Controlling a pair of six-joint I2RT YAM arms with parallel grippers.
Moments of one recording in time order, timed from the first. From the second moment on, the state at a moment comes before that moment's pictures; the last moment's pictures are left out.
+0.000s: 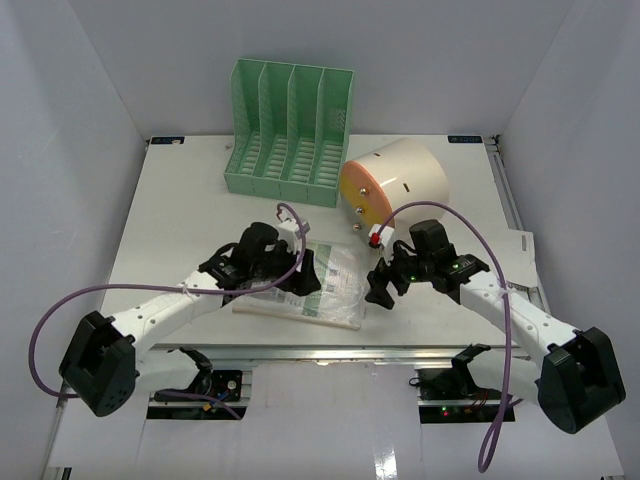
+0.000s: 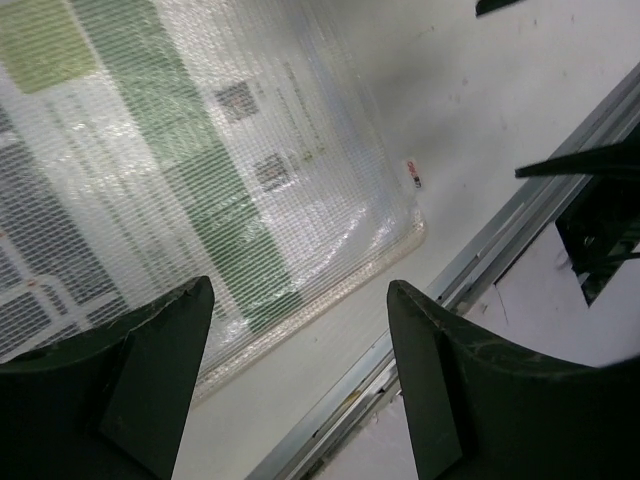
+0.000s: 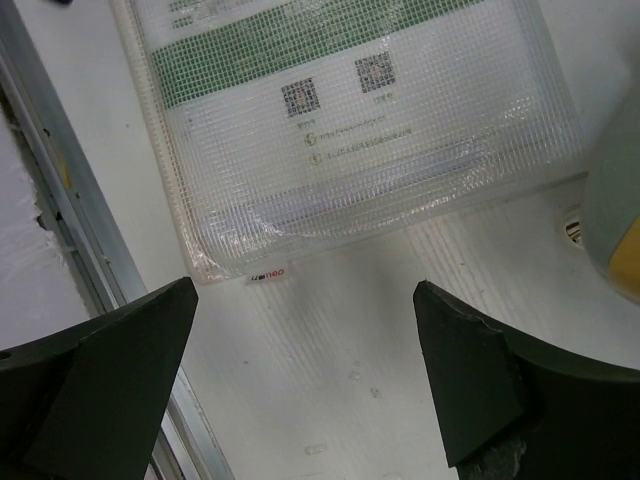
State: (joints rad) left arm -0.68 1.19 0.73 -0.21 0.29 -0.32; right arm 0.53 1.11 0.67 -0.37 -0.55 -0.34
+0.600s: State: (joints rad) left arm -1.03 1.41 0.57 0.13 0.19 0.42; right arm 0.23 0.80 0.63 -0.41 -0.84 -0.62
